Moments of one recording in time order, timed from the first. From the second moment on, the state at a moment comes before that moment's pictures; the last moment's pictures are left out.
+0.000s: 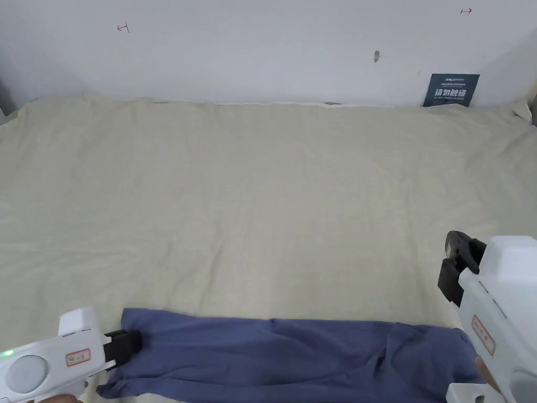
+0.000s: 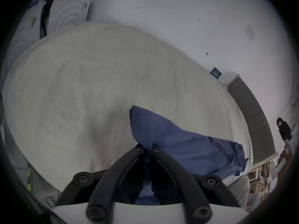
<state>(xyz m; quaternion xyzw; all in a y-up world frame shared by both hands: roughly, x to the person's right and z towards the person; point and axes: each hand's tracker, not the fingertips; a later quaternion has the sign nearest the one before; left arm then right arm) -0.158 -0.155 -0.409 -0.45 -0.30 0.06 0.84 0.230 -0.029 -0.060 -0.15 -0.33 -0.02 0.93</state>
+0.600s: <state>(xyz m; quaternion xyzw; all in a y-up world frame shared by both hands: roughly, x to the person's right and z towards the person) -0.133 -0.099 -0.372 -0.47 -0.28 0.00 0.83 0.229 -0.029 -0.031 -0.12 -0.32 -0.04 0.94</state>
